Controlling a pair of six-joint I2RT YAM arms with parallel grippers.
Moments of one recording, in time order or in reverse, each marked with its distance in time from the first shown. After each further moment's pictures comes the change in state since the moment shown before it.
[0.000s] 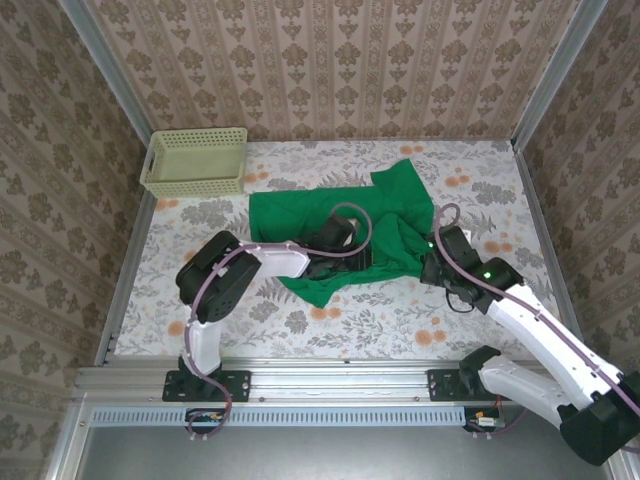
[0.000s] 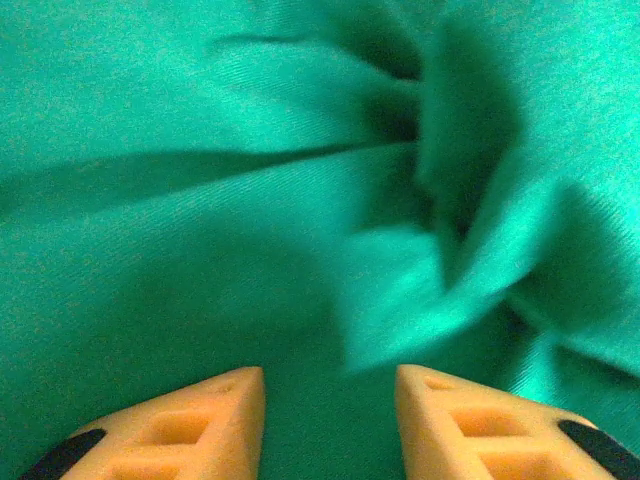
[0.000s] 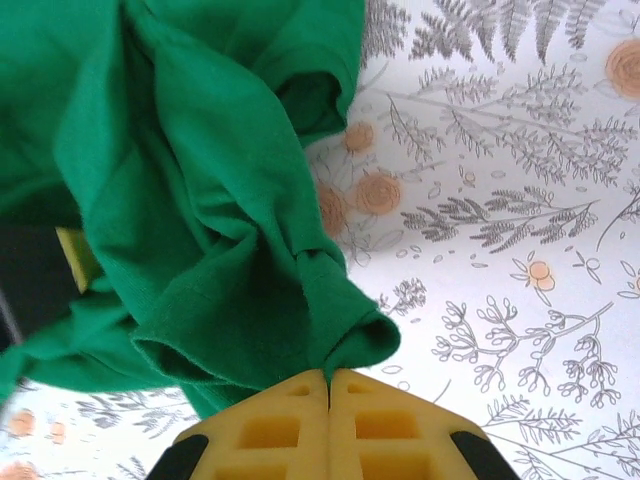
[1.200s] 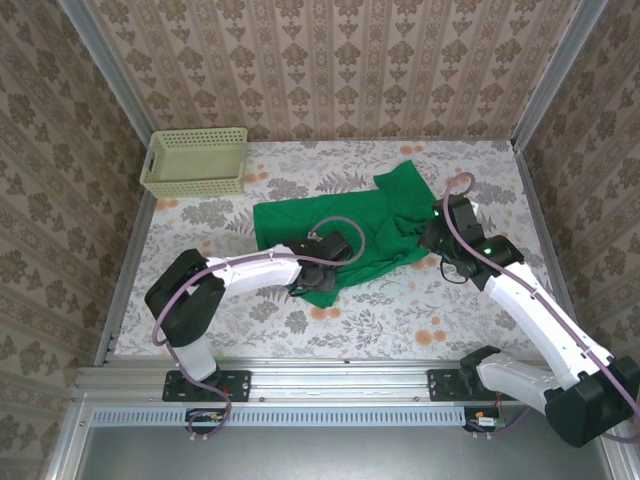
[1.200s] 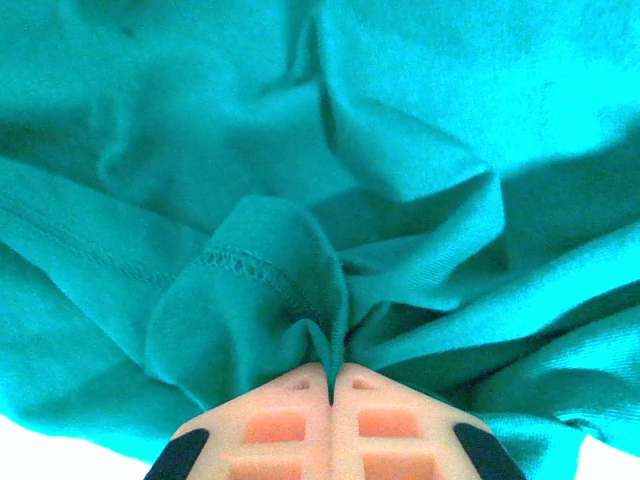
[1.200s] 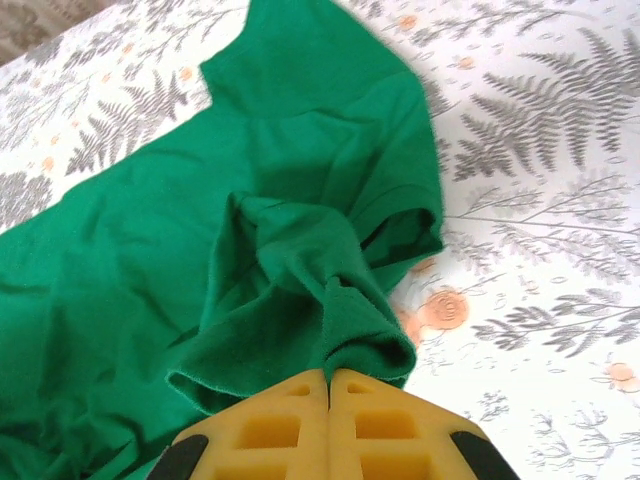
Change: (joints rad) left arm -0.090 -0.203 0.022 -0.697 -0.387 0.037; right arm -0.111 0.135 0.145 0.135 -0.023 0.051
